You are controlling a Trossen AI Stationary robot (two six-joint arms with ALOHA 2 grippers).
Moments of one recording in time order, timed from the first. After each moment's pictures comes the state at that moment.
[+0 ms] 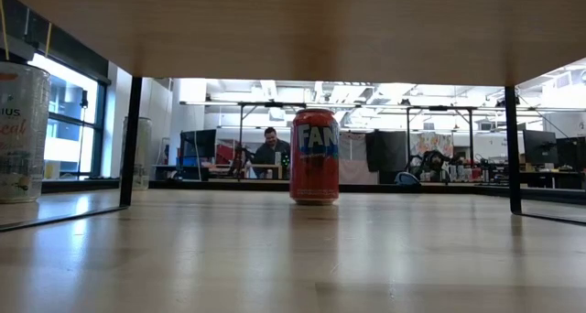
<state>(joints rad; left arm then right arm) -0.38 1.60 1.03 0.29 -0.35 -0.08 0.55 1.87 2.24 -1.57 0.49 0.35</state>
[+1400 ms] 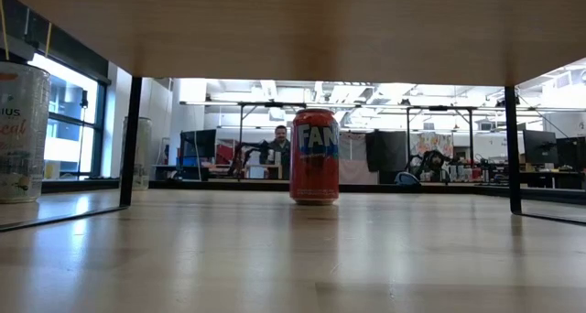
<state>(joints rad) -0.27 1.58 1.03 0.26 -0.09 0.00 0.48 1.82 2.24 -1.57 0.33 0.20</state>
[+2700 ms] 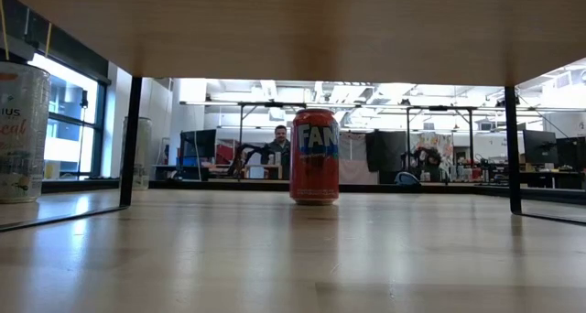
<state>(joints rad) -0.22 1.59 1.03 0.32 0.14 0.06 0.47 1.87 2.24 -1.57 0.35 0.18</state>
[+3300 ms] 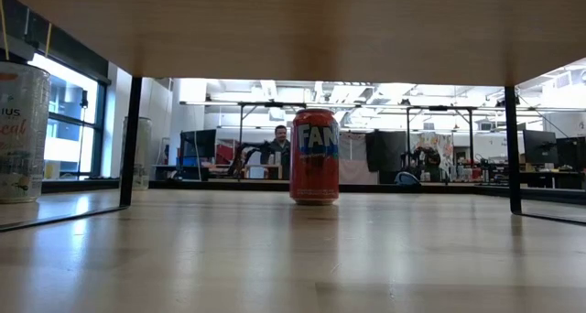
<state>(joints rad) -0.24 1.51 1.03 0.19 -0.07 0.09 0.47 1.87 2.24 -1.57 0.34 0.20</state>
